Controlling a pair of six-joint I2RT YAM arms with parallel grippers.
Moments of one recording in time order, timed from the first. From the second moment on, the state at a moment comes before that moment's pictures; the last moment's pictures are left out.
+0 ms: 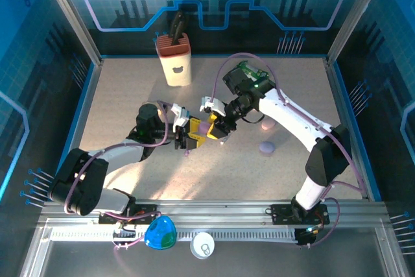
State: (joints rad) left arm -0.35 1.39 0.53 0.73 1.18 -0.11; right arm 0.62 1.70 1.56 -1.06 -0.74 -0.71
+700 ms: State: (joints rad) left arm -0.35 1.37 0.53 0.69 1.17 -0.09; right arm 0.62 1.71 1.57 -1.08 -0.74 -0.72
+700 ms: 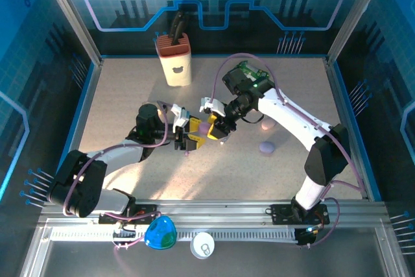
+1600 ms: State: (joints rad) left arm -0.35 1.36 0.52 0.73 1.13 -0.11; right arm 0.61 1.71 1.56 -1.09 -0.76 -0.71
